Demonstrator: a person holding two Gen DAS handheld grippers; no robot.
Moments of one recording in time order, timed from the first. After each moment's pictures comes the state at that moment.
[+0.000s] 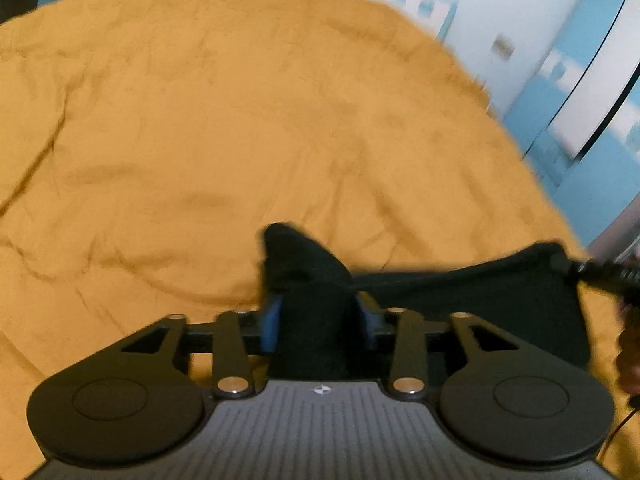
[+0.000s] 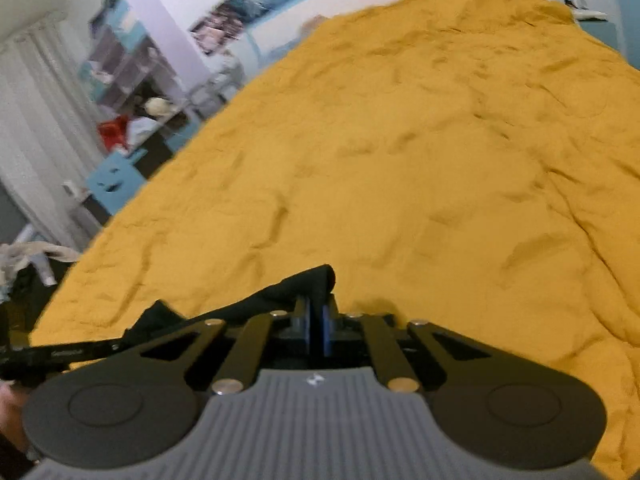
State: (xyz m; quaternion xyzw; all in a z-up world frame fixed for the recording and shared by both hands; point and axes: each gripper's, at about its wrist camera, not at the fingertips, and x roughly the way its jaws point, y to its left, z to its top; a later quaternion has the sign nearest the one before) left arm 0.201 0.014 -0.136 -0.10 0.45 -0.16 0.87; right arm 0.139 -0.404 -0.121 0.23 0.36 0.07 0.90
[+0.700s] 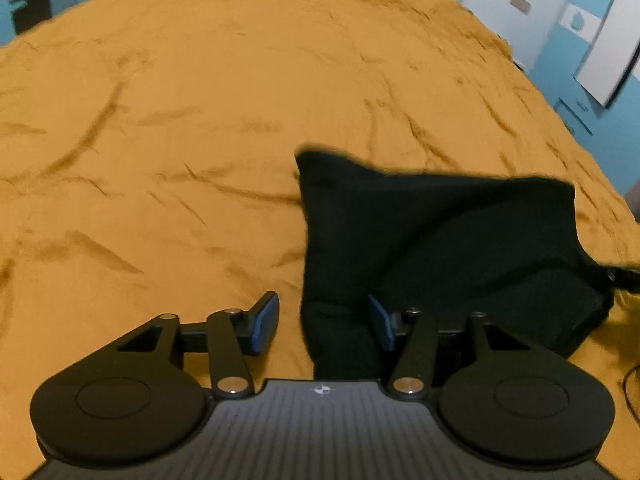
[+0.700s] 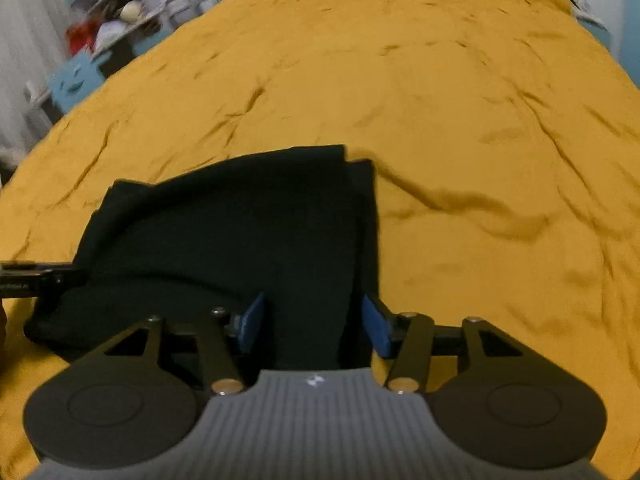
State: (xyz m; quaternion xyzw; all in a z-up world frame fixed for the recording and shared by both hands) left arm 0.142 0.026 -0.123 -0.03 0.45 -0.11 0.88; right arm 0.061 -0.360 -0.130 0.16 0.43 0.04 0.89
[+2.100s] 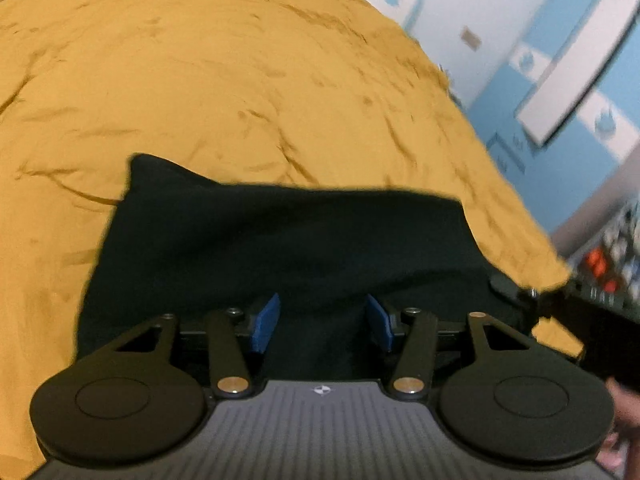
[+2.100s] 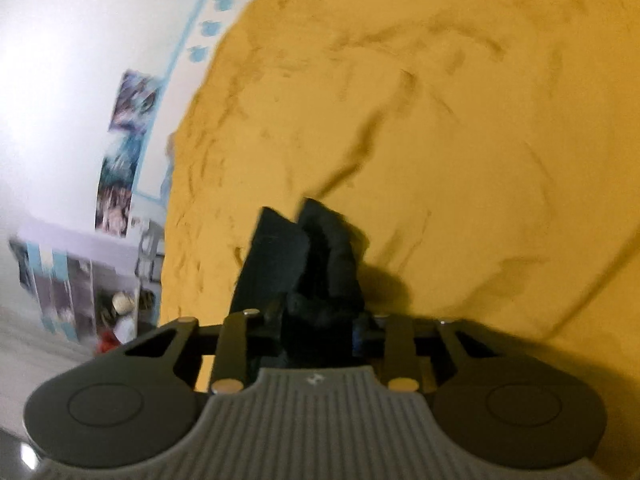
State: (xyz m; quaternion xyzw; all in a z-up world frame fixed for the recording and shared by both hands) left arm 0.125 -0.038 -0.122 -0.15 0.42 -0.20 0.87; right arm -0.002 -0.361 -0.147 0.53 0.25 -0.09 0.80
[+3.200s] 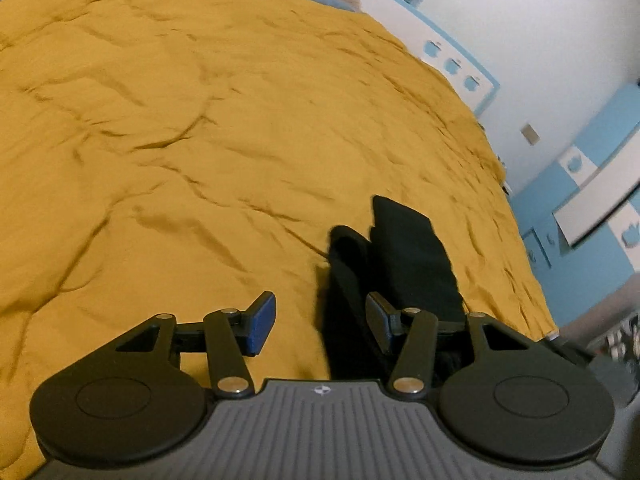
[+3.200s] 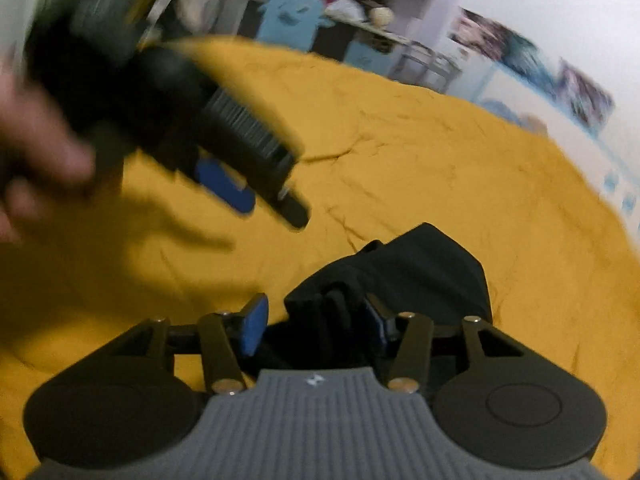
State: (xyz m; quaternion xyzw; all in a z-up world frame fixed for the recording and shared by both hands) left arm 0.091 0.126 -0.088 -0.23 0.40 -0.11 0.88; right arm 0.029 -0.070 -0.046 -0.17 0.30 0.23 0.91
